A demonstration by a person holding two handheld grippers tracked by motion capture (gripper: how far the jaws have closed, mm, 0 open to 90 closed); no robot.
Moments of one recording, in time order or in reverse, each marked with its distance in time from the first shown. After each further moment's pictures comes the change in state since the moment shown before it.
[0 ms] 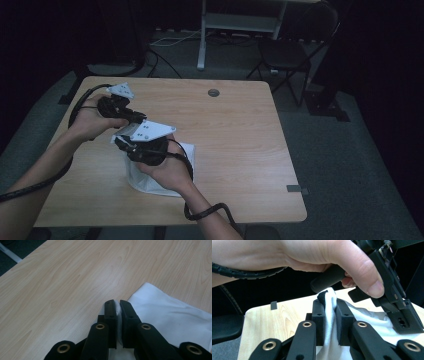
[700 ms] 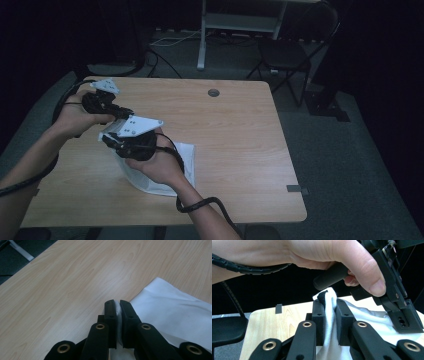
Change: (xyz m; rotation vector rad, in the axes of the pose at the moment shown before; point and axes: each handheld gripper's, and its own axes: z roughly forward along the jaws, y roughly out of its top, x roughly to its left) left arm 0.018 -0.011 -0.023 0.010 0.038 -0.018; right arm 0.002 0.015 0.021 0.000 0.063 -0.051
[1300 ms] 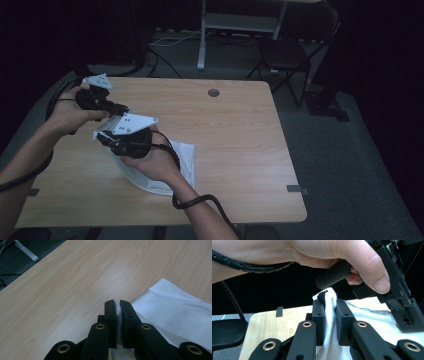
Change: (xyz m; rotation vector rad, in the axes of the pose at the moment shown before) left arm 0.013 -0.003 -0.014 -0.004 0.024 -0.023; right arm -0.002 0.007 0.012 -0.013 0.028 -0.013
